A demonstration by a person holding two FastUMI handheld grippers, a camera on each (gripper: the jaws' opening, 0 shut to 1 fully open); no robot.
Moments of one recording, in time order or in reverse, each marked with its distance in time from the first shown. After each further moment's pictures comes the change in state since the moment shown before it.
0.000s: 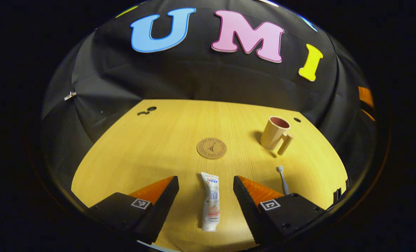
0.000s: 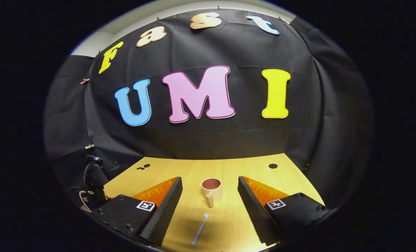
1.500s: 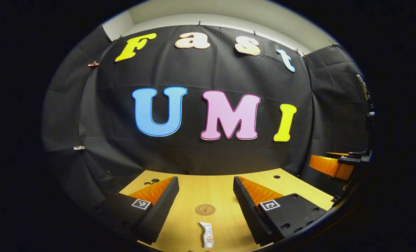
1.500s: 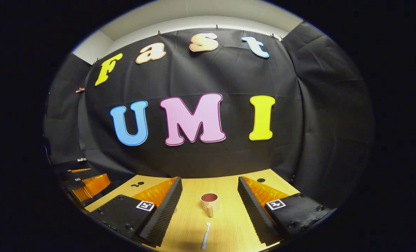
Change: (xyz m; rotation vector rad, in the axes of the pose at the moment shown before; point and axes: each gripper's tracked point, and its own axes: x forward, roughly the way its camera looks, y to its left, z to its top) left arm -0.198 -0.016 0.170 0.057 -0.603 -0.071; right arm -0.063 0.032 0.050 -0.003 -0.195 -0.149
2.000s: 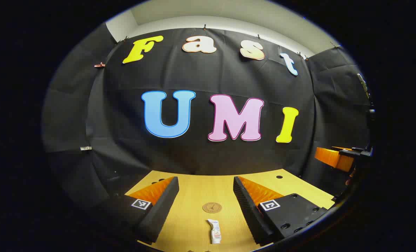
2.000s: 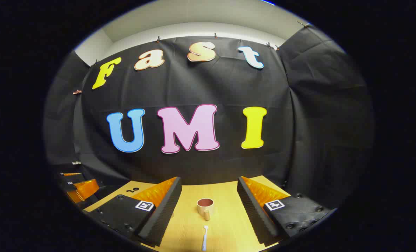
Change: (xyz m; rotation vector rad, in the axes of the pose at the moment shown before) left arm -0.034 0.028 0.007 -0.005 -0.013 0.028; right arm -0.018 0.011 0.020 0.008 -0.058 -0.056
